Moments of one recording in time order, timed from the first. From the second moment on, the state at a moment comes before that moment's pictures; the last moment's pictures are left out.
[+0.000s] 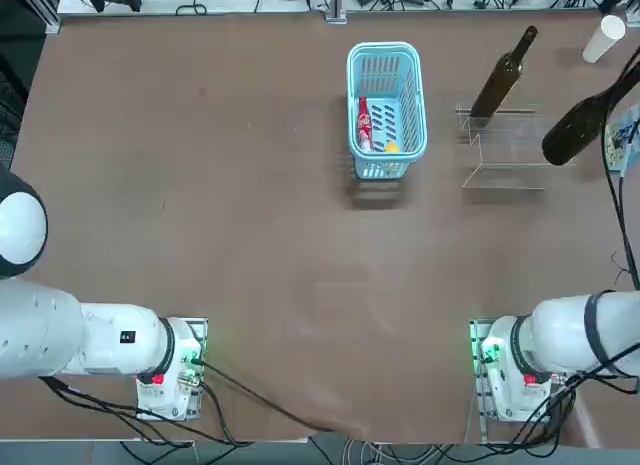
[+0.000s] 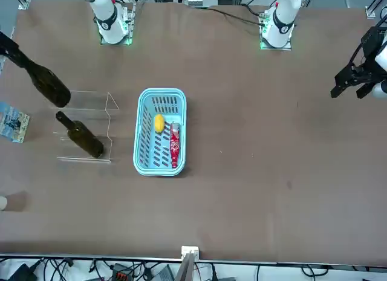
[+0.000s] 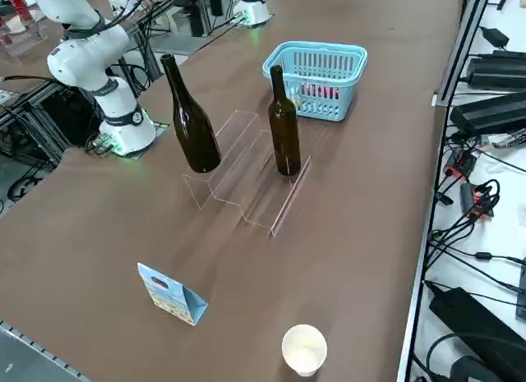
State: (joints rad) arm -0.09 -0.09 -0.09 -1.56 -0.03 1.41 -0.23
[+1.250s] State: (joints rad) arm -0.18 -0.31 -0.13 -1.95 -0.03 1.62 -0.37
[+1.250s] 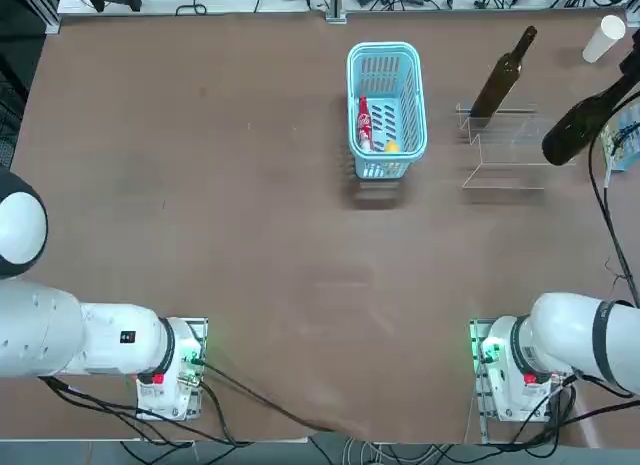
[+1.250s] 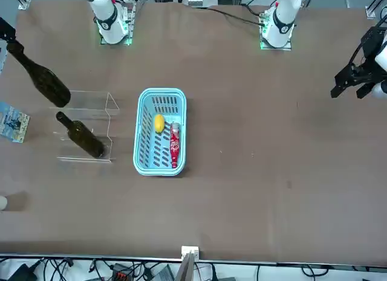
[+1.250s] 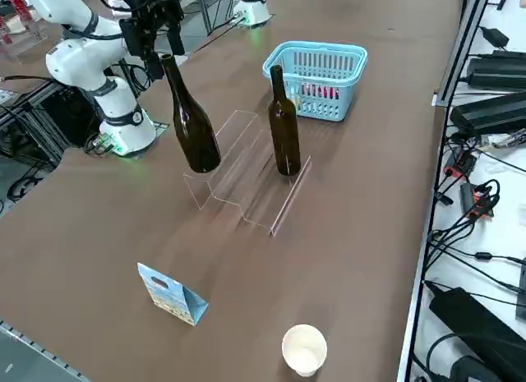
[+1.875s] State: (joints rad) arm -0.18 -0.31 -0.12 -1.97 -0.04 1.63 -0.37
